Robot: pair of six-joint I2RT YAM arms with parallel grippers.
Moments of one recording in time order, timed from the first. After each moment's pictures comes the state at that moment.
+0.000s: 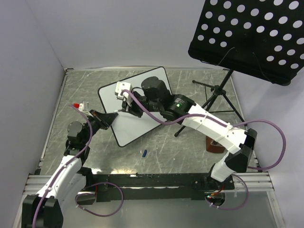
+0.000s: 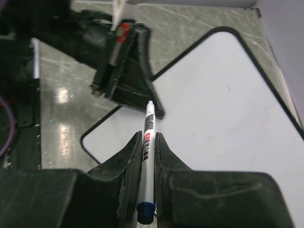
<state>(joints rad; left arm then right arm) -0.14 0.74 0.27 0.54 0.46 -0.76 0.99 1.56 1.68 -0.51 -0.29 -0.38</state>
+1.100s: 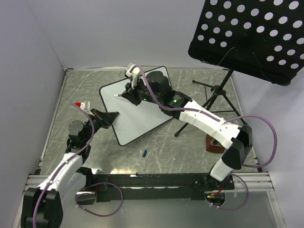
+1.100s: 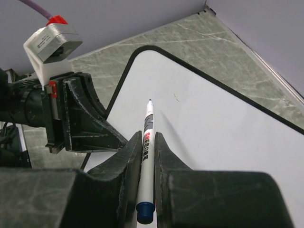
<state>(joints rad) -0.14 0.82 0.26 0.63 0.48 -0.77 0.89 1.60 1.59 -0.21 -0.19 -0.06</state>
